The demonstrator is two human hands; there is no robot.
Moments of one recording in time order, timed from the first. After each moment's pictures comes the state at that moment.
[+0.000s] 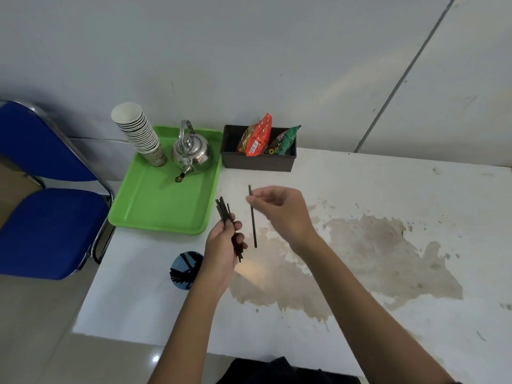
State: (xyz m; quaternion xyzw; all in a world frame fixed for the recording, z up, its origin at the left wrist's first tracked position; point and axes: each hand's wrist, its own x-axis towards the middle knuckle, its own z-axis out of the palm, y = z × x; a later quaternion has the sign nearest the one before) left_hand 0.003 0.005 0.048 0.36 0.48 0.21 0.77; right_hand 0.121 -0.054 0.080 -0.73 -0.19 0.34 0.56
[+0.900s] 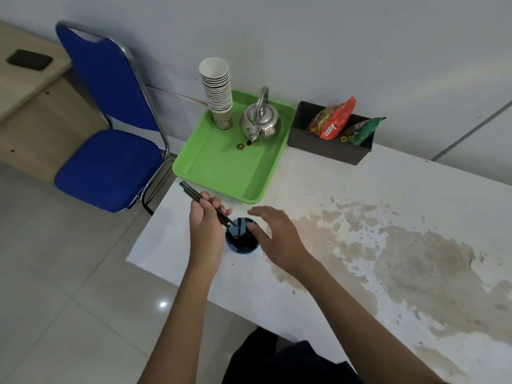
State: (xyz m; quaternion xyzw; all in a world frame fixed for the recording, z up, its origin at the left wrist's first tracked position) left_hand -0.107 0.053 0.040 0.40 0.52 0.41 0.63; right_hand 0.012 -0.022 -0.006 -0.74 -0.52 0.29 0.32
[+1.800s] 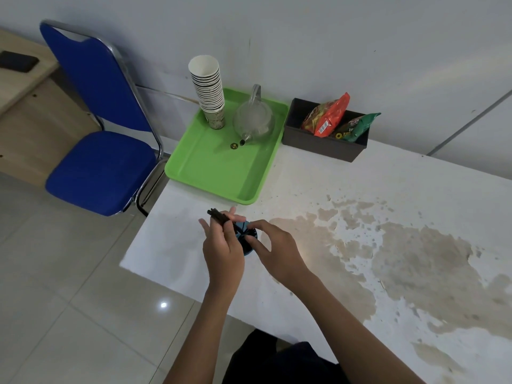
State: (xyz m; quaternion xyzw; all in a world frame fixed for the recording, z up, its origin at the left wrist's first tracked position) left_hand -0.097 0.013 -0.010 0.64 0.53 0.37 0.41; right_hand 0.007 -0.041 -0.021 -0.74 -0.47 0.33 0.36
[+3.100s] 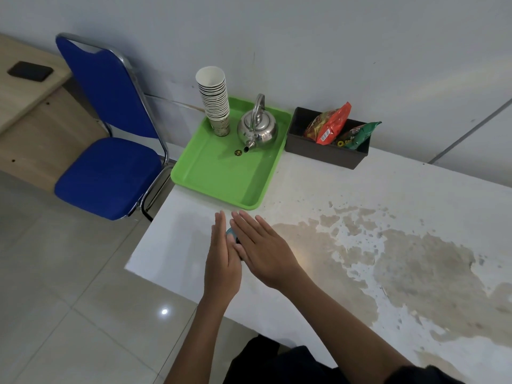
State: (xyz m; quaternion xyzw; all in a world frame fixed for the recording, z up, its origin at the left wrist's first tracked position) left_hand -0.129 0.012 -0.038 0.70 0.51 0.22 0.44; right_hand -0.003 -0.025 -0.024 -0.68 -0.71 0.11 0.13
